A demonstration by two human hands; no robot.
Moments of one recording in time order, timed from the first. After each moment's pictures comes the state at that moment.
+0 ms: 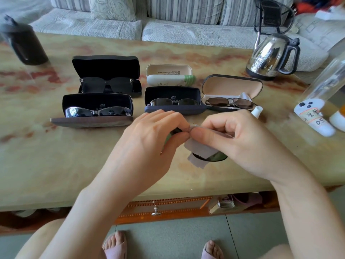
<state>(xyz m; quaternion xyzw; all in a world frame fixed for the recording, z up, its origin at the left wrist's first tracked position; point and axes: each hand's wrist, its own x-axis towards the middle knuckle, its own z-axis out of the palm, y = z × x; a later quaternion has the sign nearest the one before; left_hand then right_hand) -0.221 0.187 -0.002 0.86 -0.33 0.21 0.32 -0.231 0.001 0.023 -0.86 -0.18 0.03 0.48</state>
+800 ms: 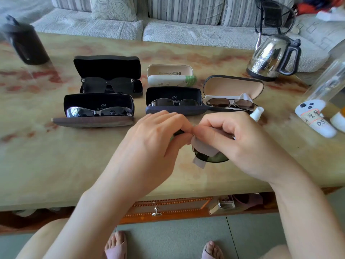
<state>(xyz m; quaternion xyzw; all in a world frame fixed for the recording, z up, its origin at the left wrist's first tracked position) -0.224 0.186 0.000 0.86 -0.33 0.21 0.33 -0.234 0.005 0.023 -0.85 -0.21 0.04 0.48</state>
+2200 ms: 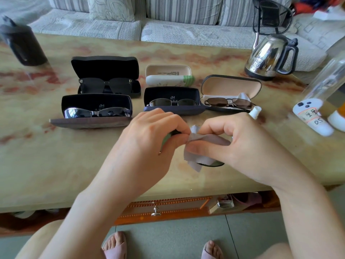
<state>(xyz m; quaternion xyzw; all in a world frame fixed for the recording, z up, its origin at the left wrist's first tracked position) -0.225 0.188 0.002 0.85 -0.33 0.22 0.34 -0.242 0.006 0.031 -0.87 -0.16 0.05 0.46</state>
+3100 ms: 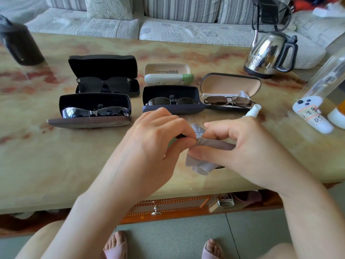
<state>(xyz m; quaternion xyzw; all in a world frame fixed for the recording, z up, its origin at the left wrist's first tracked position) -0.228 0.184 0.001 0.85 -0.35 0.21 0.33 -0.248 0.001 0.022 -0.90 -0.15 0.04 0.41</state>
